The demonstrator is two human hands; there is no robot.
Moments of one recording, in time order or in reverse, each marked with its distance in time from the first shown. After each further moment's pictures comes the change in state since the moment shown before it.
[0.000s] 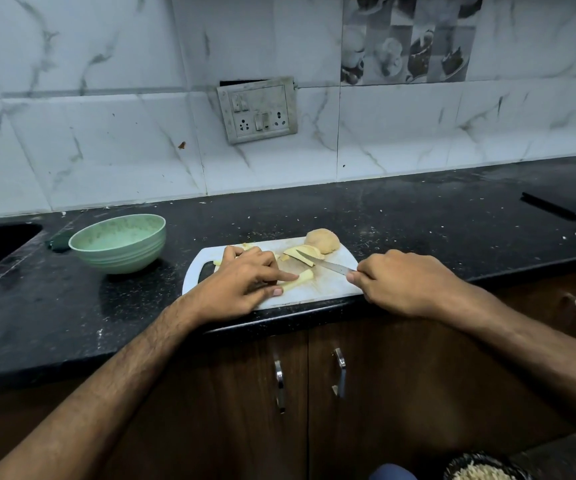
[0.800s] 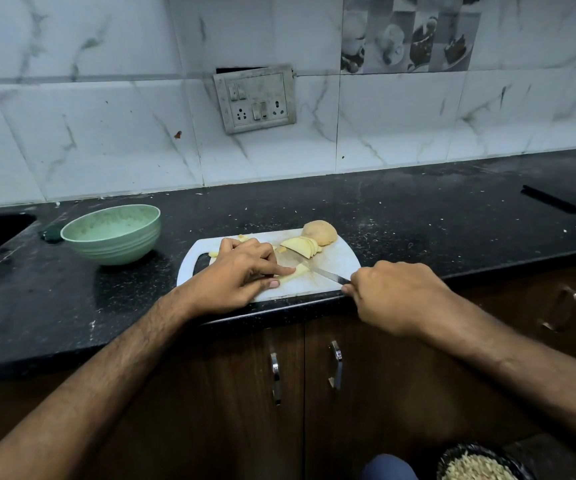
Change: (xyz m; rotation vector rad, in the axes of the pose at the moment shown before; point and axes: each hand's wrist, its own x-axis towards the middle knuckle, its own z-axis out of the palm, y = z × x) left_hand 0.001 -0.001 0.002 -0.029 0.014 0.012; right_hand -0.017 -0.016 0.012 -0.158 0.029 -0.042
